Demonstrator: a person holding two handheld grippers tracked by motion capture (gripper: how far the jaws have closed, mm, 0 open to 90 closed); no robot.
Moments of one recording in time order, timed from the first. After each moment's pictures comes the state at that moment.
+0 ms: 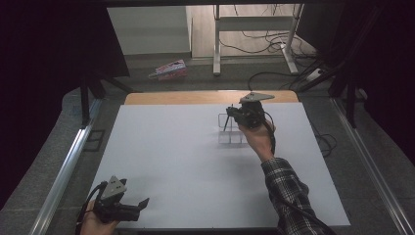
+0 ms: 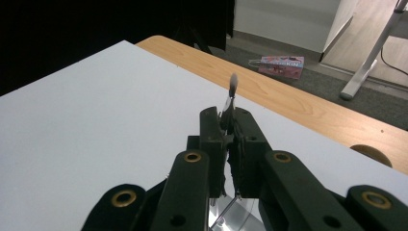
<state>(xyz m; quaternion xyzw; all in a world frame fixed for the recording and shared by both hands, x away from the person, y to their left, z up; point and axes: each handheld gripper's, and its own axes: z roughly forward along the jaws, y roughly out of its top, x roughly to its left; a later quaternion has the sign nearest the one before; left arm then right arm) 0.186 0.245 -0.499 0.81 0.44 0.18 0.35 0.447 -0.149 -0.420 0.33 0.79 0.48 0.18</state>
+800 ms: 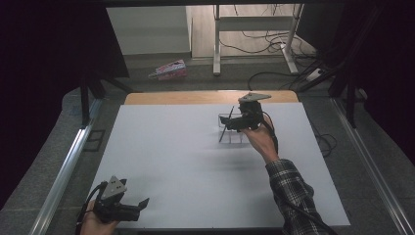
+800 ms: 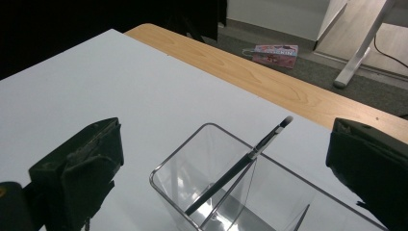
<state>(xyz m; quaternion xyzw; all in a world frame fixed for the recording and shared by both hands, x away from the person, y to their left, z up) 0.186 0.245 -0.499 0.81 0.44 0.18 0.34 0.454 -0.146 -0.427 0.35 0.80 0.46 0.18</state>
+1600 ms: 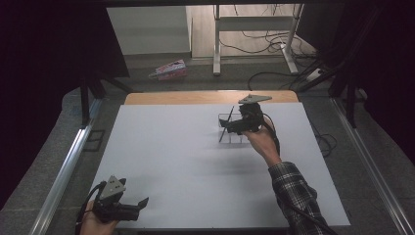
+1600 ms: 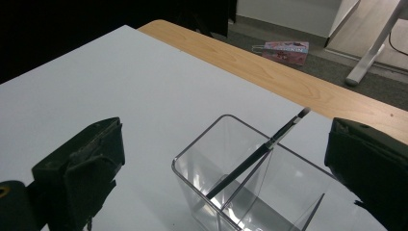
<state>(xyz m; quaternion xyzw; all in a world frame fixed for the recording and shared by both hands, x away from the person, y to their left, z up) 0.186 0.246 -0.499 0.80 0.45 0.18 0.35 0.444 -0.146 -0.423 0.34 0.81 0.46 0.17</state>
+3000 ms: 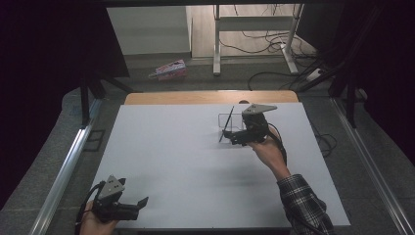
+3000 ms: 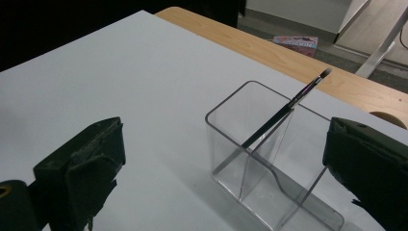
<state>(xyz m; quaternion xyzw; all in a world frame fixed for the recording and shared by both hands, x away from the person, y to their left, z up) 0.186 0.248 -0.498 0.80 0.45 0.18 0.36 0.408 -0.158 -0.424 0.32 0.82 0.45 0.16</state>
